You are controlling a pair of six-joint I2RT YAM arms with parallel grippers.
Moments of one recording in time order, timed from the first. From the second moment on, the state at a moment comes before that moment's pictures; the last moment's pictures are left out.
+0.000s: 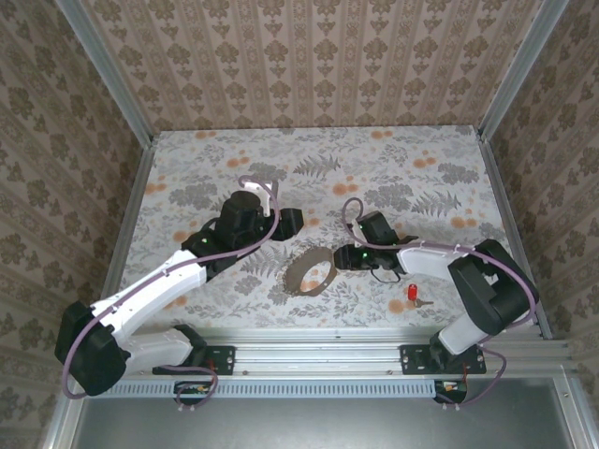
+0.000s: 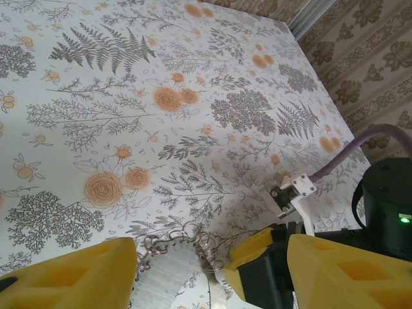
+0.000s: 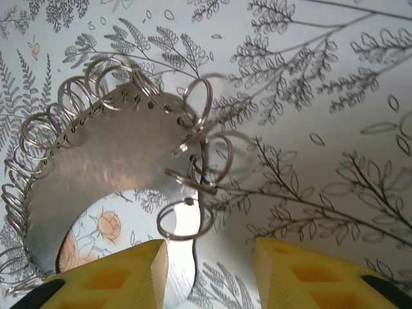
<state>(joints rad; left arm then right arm) -0.75 1.16 0.86 -0.18 0.06 -0.56 0.50 1.57 0.67 -0.06 -0.32 0.47</state>
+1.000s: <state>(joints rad) -0.75 1.16 0.86 -0.18 0.06 -0.56 0.56 1.61 0.72 -0.09 -0.29 0.40</state>
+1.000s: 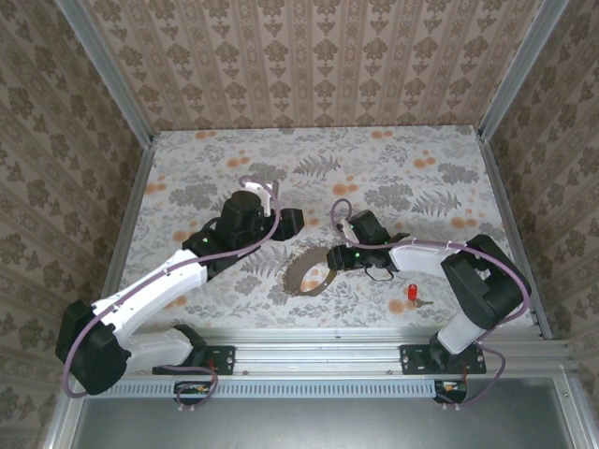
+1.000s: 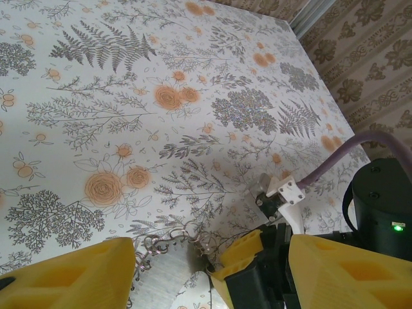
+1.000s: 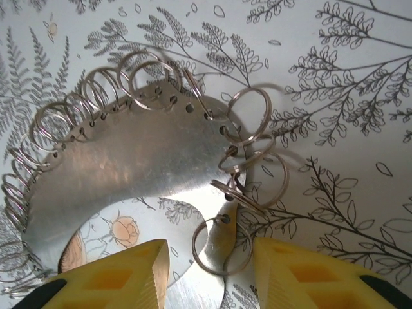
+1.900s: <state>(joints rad) -0.74 1.16 0.85 -0.15 0.07 -0.56 0.58 1.62 0.79 -0.16 -0.19 0.34</state>
